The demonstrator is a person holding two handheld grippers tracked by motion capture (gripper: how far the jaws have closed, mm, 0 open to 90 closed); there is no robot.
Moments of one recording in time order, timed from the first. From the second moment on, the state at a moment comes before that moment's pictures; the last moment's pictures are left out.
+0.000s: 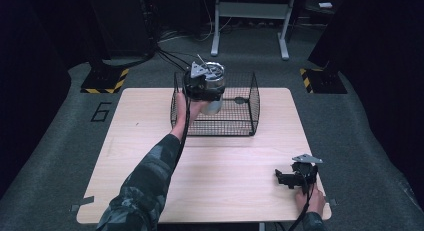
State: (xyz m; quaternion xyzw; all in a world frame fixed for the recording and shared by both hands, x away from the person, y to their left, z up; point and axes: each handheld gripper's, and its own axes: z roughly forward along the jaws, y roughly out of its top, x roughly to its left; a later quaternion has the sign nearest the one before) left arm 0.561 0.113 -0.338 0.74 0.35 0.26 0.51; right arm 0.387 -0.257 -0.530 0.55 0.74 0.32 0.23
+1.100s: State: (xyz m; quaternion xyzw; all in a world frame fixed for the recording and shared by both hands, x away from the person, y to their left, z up) left arm 0.596 0.108 -0.380 0.74 0.40 0.25 0.47; right arm 0.387 -0.258 -0.530 0.55 0.74 0.32 0.23
